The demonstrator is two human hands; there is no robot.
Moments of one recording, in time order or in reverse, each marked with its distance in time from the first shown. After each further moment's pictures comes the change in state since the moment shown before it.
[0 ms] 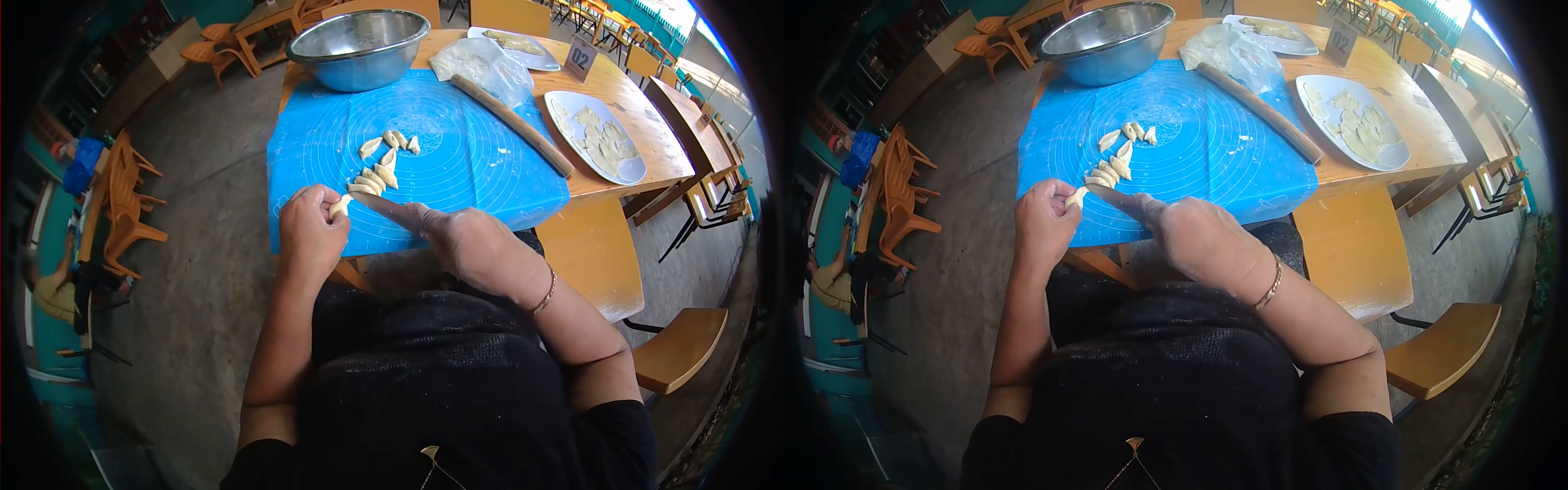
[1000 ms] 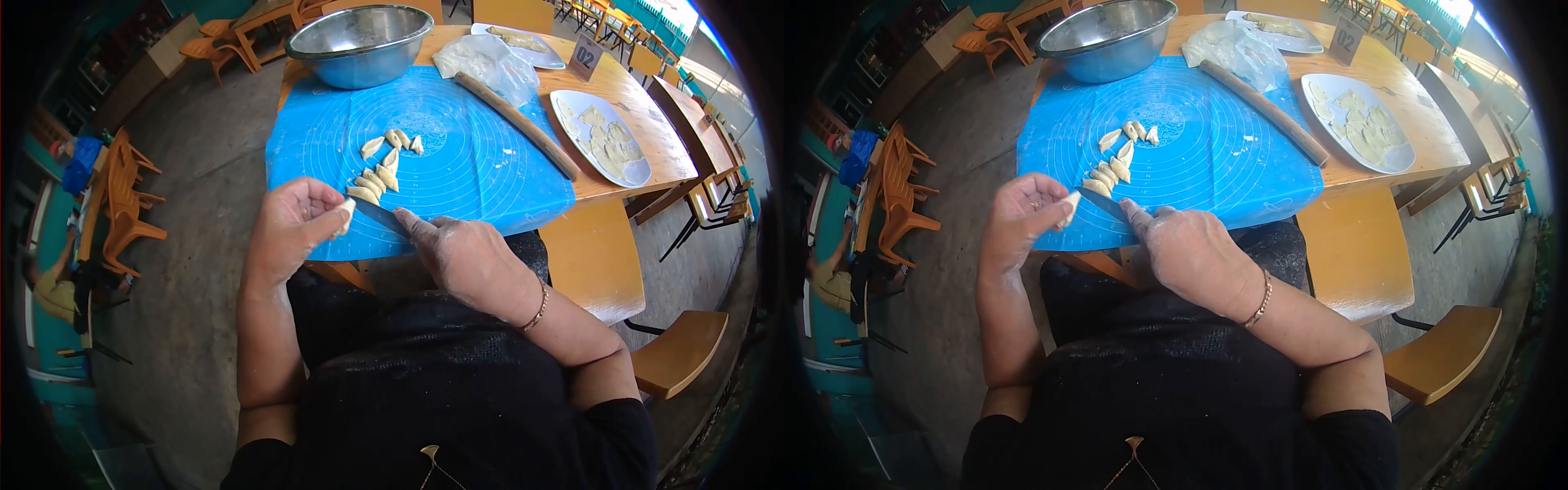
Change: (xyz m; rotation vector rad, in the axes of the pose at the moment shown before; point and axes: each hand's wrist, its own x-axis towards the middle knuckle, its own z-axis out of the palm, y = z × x) left_hand 0.014 0.006 -0.040 -0.794 -0.462 -0.231; right_hand -0.001 -0.011 0.011 -0.183 0.086 -0.124
